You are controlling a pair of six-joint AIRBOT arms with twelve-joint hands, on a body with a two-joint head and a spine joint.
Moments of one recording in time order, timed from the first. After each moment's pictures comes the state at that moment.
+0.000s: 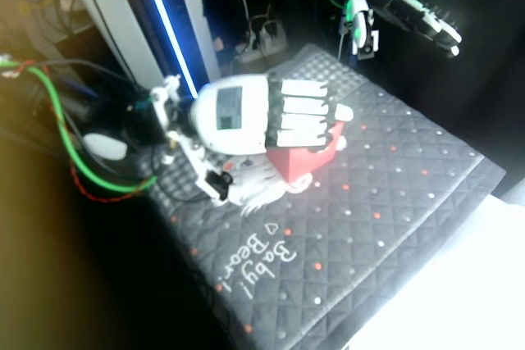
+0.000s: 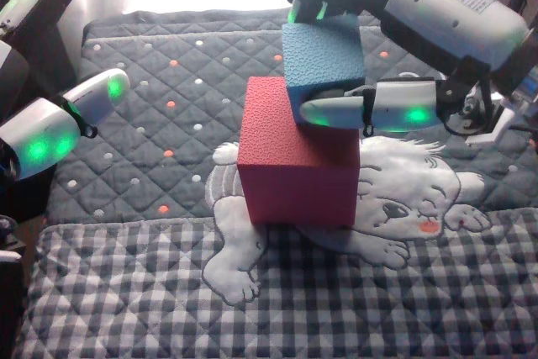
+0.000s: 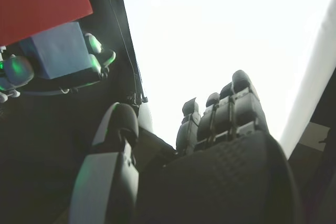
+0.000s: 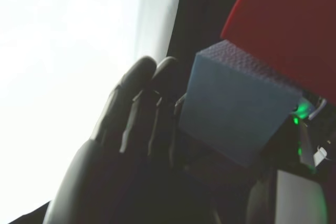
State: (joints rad) left arm 1.12 -0.97 1.00 -0.44 -1.47 0.85; right arm -0.53 -1.18 1.22 -0.07 0.92 -0.62
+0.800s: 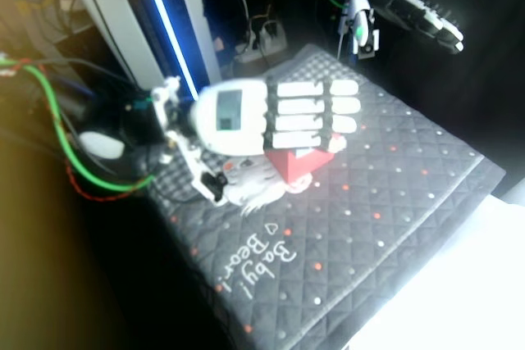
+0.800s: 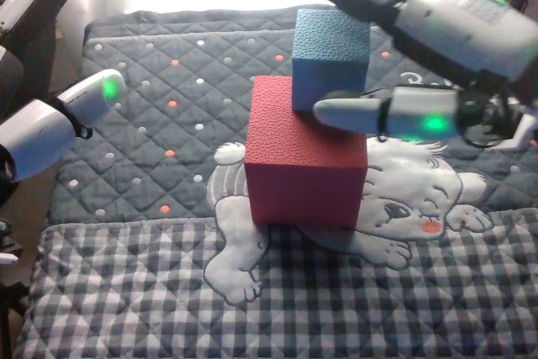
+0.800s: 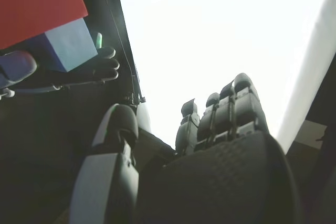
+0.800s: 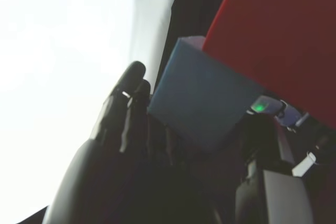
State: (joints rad) left arm 1.13 -0.97 1.00 -0.45 -1.49 0.85; right arm -0.54 -1.09 1.15 -0.11 0.94 -0.62
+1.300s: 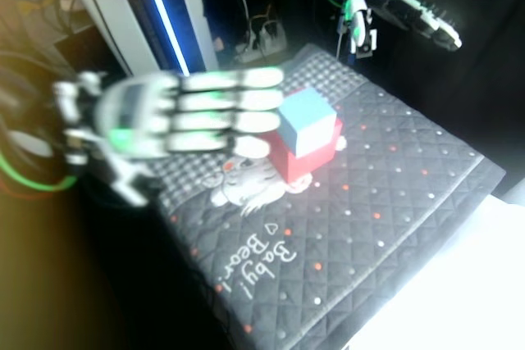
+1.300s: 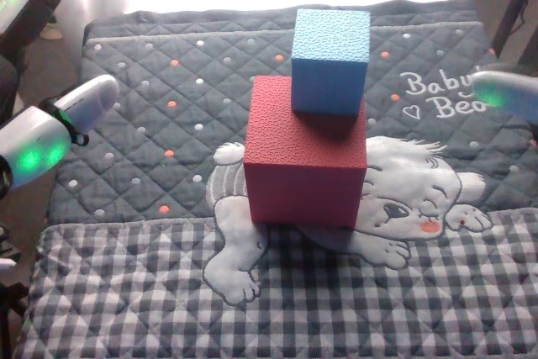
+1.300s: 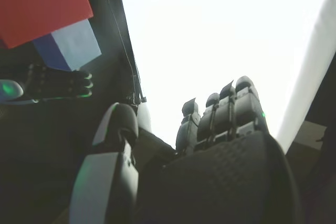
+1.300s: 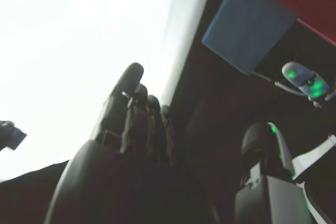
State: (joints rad) left arm 1.15 -0.97 0.98 -0.45 -1.53 0.85; right arm -0.88 -0.82 0.96 0.17 1.39 -0.76
